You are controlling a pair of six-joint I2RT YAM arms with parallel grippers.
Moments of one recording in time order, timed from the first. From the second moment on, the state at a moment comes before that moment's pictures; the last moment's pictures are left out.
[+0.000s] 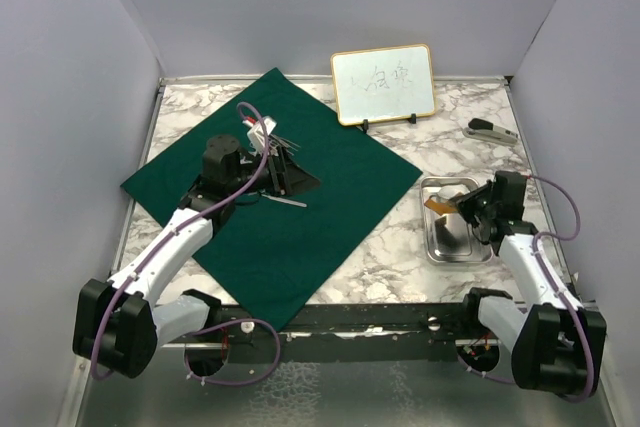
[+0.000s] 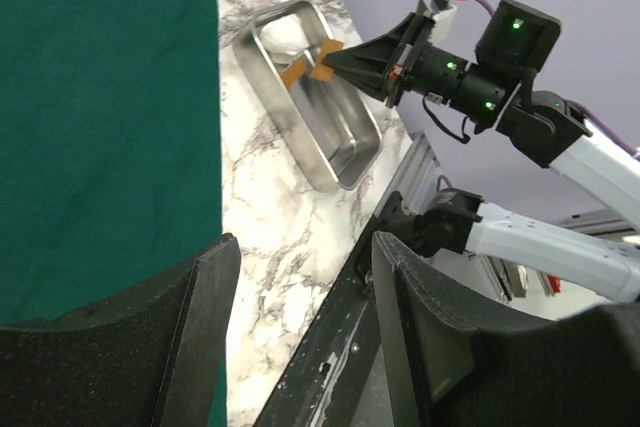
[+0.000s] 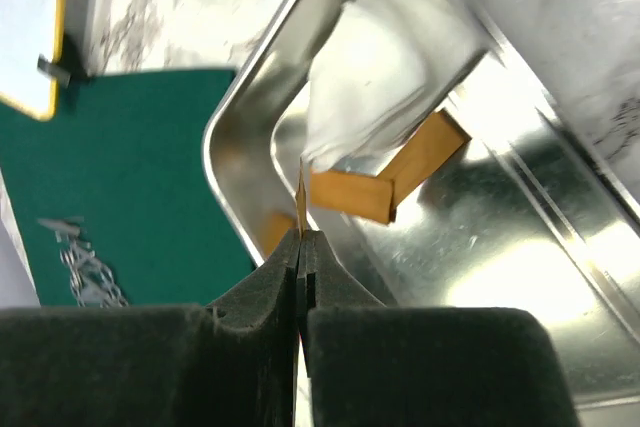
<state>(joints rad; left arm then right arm) -0.36 1.12 0.75 0.13 0.77 -0.73 -0.12 0.97 0.47 -0.19 -0.14 0.86</state>
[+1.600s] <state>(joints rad) -0.30 1.83 1.35 -0.55 0.01 -0.65 0.13 1.10 0.75 -0.12 -0.18 0.46</state>
